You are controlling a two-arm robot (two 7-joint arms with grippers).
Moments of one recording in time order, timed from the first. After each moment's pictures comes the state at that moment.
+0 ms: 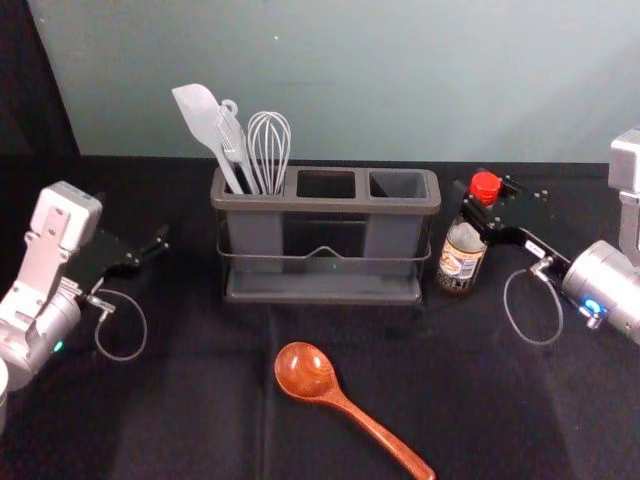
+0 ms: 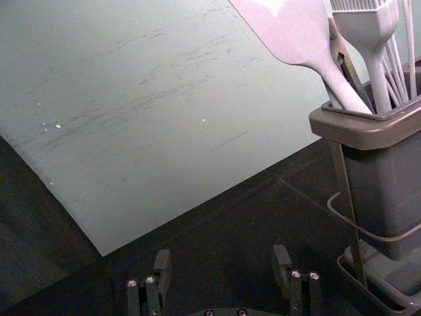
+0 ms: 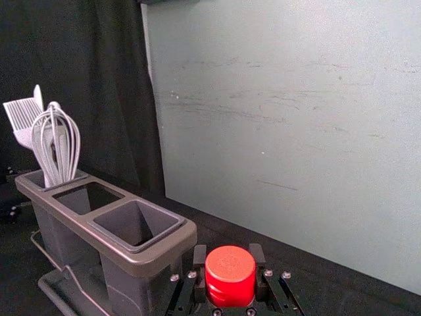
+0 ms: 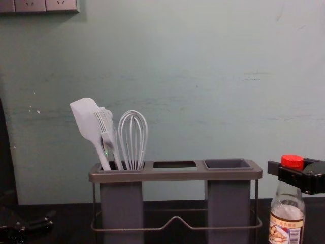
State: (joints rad) left arm -0.20 0.60 0.45 -1.41 -0.25 -0.12 0.03; right arm 0.30 0.44 -0.27 -1.33 0.45 -0.09 0.50
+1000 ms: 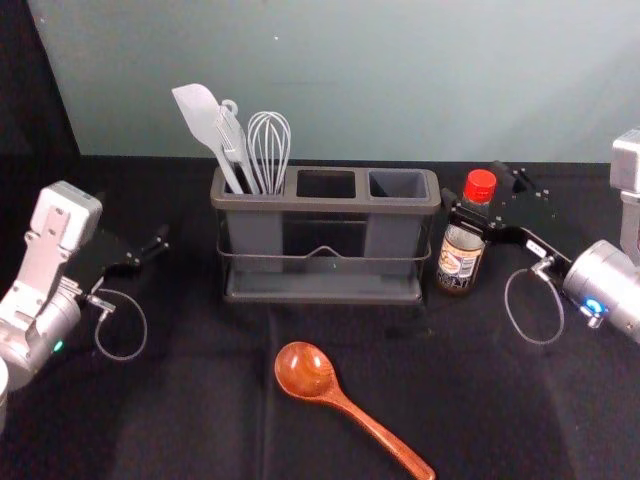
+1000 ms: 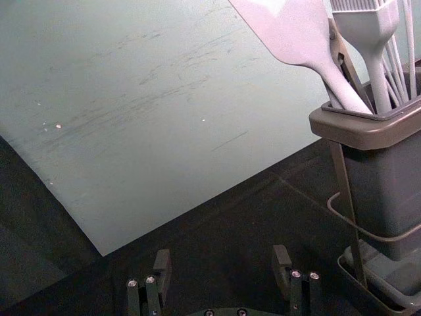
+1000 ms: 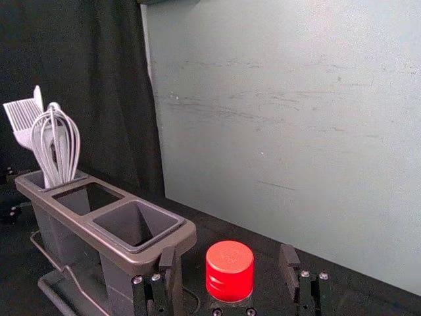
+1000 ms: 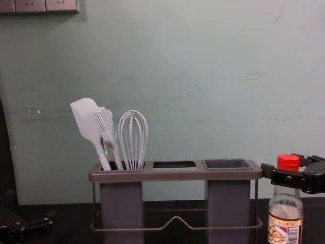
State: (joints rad) left arm -0.20 0.60 0.45 -1.41 -0.25 -0.12 0.03; right arm 0.30 0.44 -0.27 -1.33 0.45 -0.09 0.50
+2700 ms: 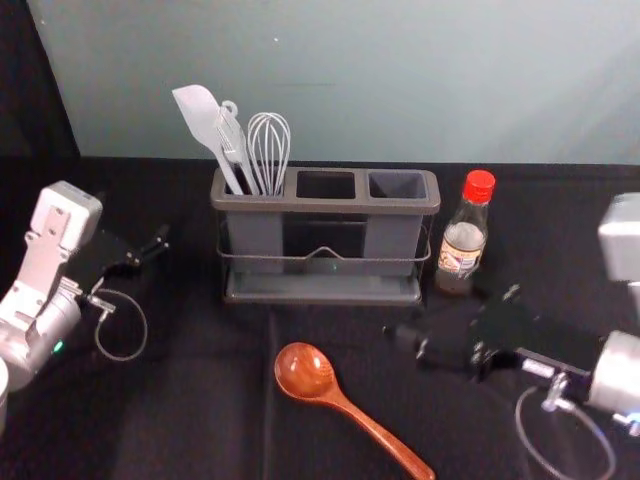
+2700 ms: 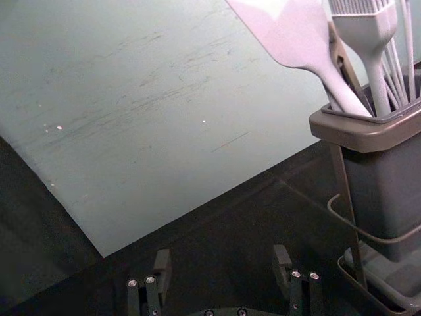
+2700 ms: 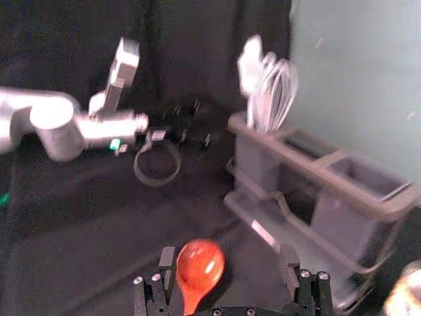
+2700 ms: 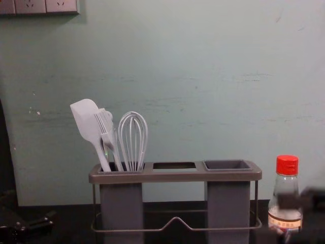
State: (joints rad) left arm -0.20 0.60 0.45 -1.41 -0.25 -0.12 0.03; right arm -0.03 0.75 -0.29 -1.93 0.53 0.17 0.55
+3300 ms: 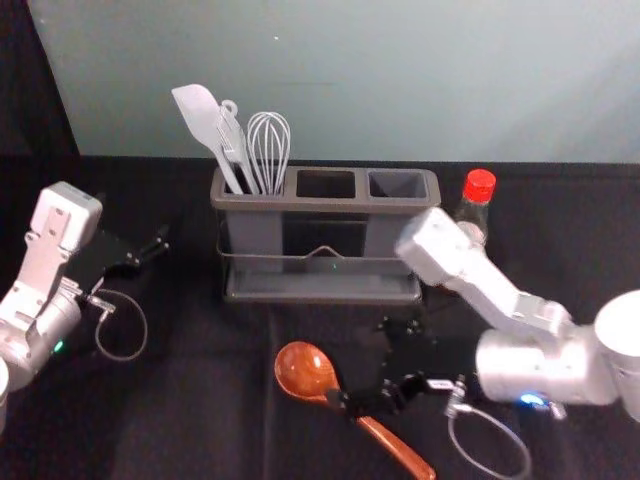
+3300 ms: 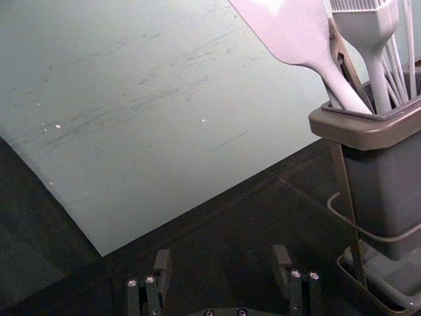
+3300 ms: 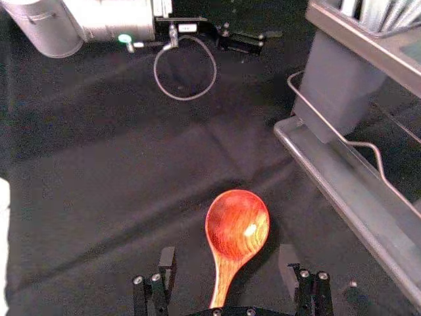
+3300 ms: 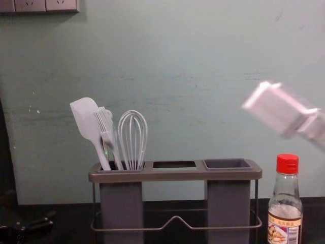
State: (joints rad) left arm -0.20 0.60 0.45 -1.41 -0.25 -0.12 0.03; right arm 0.33 0.66 -0.64 -1.83 0.36 0.59 0.57
